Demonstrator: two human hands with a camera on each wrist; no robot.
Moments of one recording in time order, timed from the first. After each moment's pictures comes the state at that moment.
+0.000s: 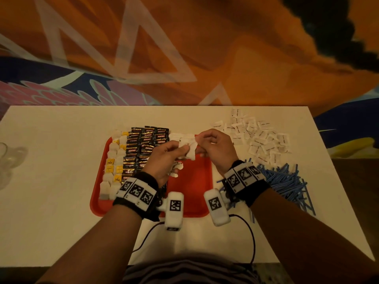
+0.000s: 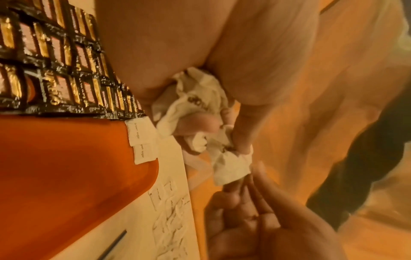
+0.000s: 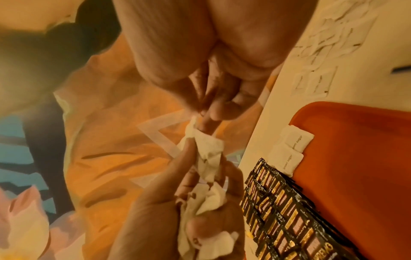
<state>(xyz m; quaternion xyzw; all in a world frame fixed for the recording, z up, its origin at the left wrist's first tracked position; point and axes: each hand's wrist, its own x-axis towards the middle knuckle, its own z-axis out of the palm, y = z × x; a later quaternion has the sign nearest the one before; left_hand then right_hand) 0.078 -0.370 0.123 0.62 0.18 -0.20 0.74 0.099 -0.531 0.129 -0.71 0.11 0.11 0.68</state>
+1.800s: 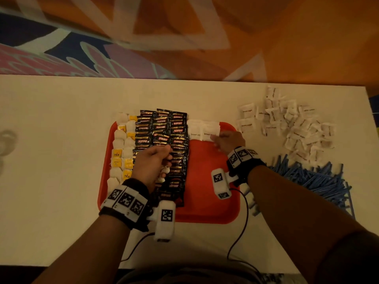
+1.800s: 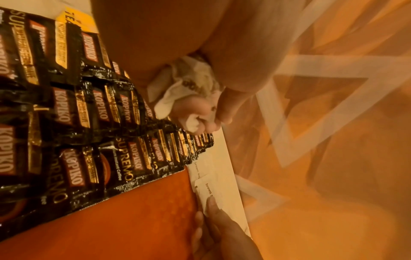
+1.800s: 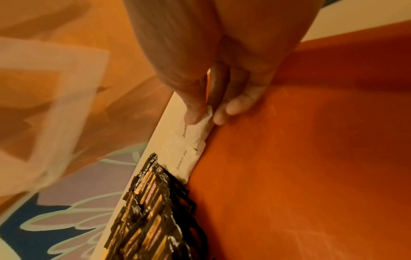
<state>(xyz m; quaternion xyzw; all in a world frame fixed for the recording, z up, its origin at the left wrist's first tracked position) 0.109 -0.284 0.045 0.65 0.35 -0.19 0.65 0.191 -0.504 -0.024 -0.82 0.26 0.22 0.47</state>
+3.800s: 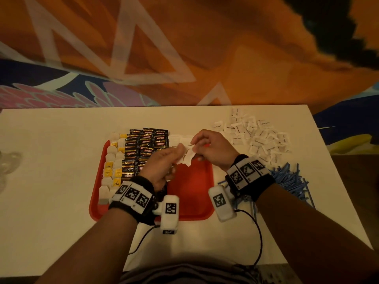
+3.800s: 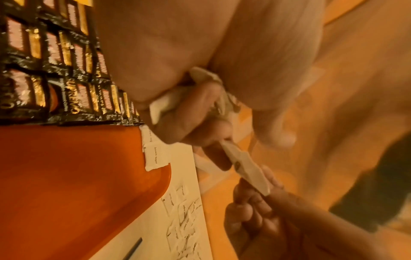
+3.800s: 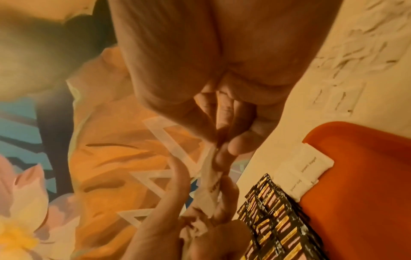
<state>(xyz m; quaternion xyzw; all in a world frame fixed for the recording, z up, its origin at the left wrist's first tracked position) 0.086 -0.357 0.111 0.61 0.20 -0.25 0.73 0.116 -0.530 0.138 -0.78 0.03 0.20 0.59</state>
